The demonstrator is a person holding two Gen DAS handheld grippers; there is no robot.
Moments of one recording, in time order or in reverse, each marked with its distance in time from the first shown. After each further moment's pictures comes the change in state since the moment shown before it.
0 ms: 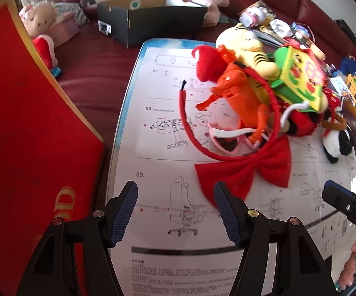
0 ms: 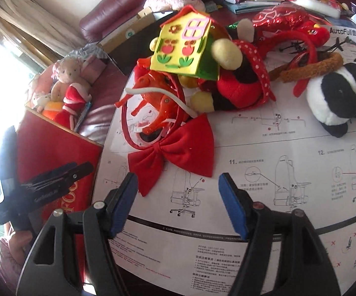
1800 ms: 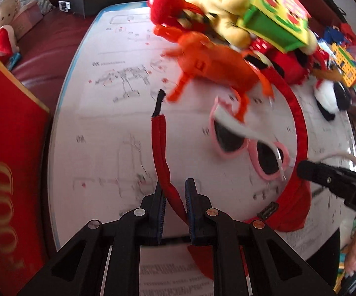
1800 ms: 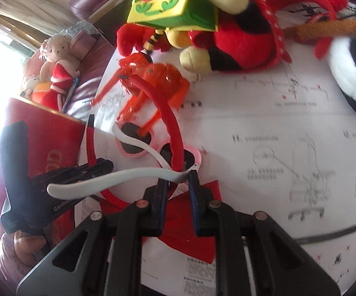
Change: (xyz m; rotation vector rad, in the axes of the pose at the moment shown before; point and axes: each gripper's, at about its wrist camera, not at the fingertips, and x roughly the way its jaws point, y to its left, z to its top) left arm 0.038 -0.041 -0.053 0.141 0.126 -0.091; right arm 0.034 -0.028 -0.024 0.017 0.150 -0.012
